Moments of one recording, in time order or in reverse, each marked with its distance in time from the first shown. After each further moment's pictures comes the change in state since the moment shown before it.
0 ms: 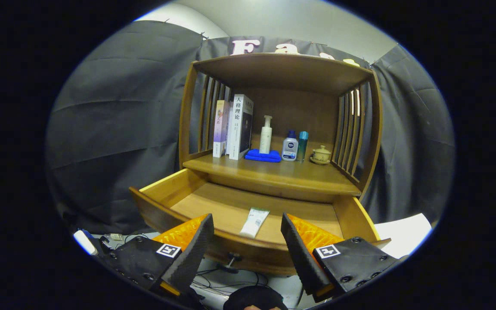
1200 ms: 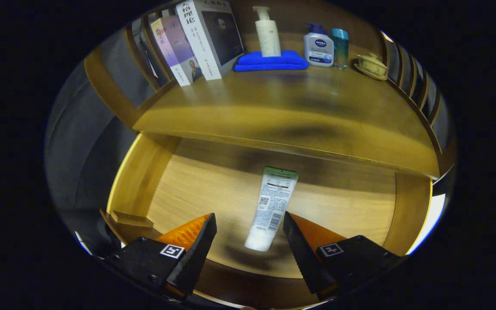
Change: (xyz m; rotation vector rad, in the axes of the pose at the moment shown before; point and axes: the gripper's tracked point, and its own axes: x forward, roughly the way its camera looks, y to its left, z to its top) arm 0.152 0.000 -0.070 0.151 0.815 0.139
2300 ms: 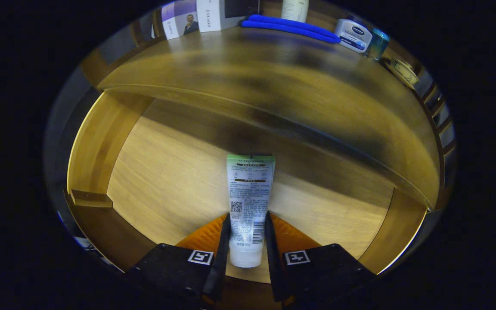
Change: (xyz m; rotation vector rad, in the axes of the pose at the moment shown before) arm 0.037 -0.018 -0.017 -0.145 0.224 -0.071
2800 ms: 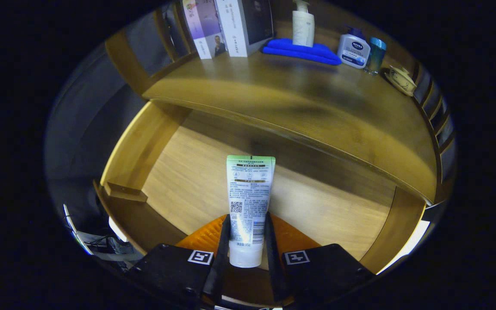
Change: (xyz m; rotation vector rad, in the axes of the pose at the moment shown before) arm -0.059 0.029 -0.001 -0.006 -0.116 0.126
